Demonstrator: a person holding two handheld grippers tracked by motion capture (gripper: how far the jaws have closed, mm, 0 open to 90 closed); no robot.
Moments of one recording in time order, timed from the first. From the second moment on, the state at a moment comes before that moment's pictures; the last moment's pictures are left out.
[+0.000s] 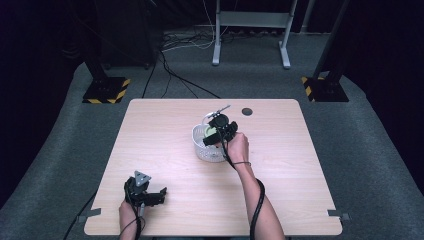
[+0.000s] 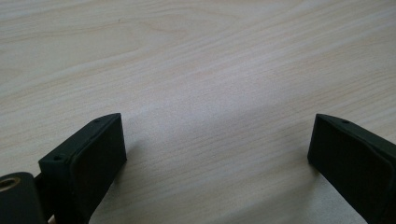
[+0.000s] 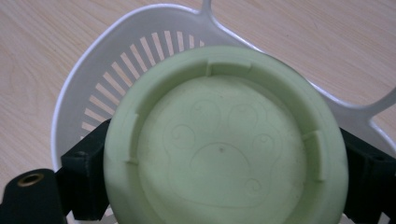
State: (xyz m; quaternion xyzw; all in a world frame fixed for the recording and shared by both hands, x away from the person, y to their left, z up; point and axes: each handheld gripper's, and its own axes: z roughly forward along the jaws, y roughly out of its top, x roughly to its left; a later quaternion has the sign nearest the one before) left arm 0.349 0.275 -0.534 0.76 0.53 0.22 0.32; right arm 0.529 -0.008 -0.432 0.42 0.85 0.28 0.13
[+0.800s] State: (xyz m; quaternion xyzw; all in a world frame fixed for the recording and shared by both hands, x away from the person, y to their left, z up) left arm 0.349 0.275 -0.534 0.76 0.53 0.22 0.32; right arm 0.539 -0.006 -0.454 0.45 0.85 0.26 0.11
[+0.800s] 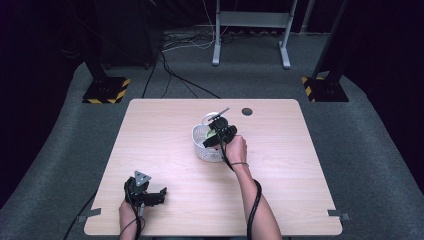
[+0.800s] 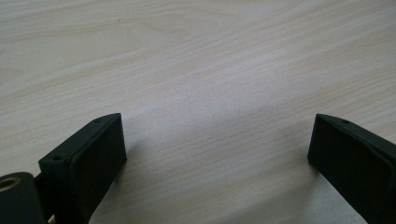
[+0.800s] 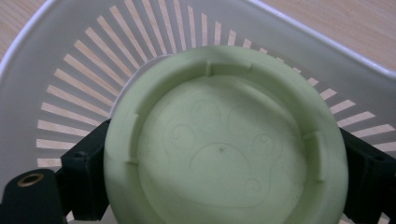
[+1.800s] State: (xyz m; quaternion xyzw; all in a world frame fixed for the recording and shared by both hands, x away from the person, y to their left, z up) left arm 0.349 0.275 -0.534 0.76 0.53 0.22 0.32; right arm 0.541 -0.007 -0.455 0.45 0.85 0.25 0.09
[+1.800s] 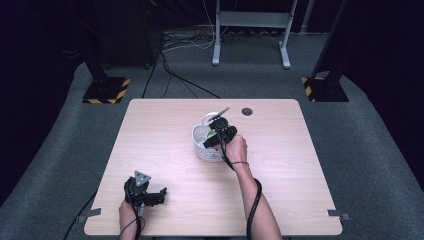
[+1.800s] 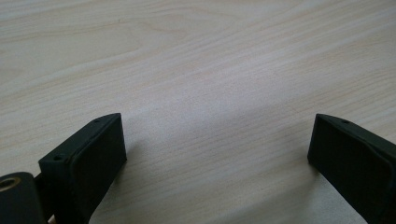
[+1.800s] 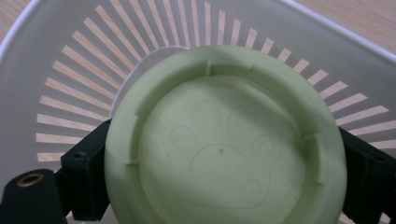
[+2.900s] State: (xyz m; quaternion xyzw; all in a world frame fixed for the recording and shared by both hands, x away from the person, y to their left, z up) left arm 0.349 0.275 -0.534 0.76 0.53 0.22 0.32; right arm 0.542 -0.006 -0.454 0.45 0.86 0.23 0.09
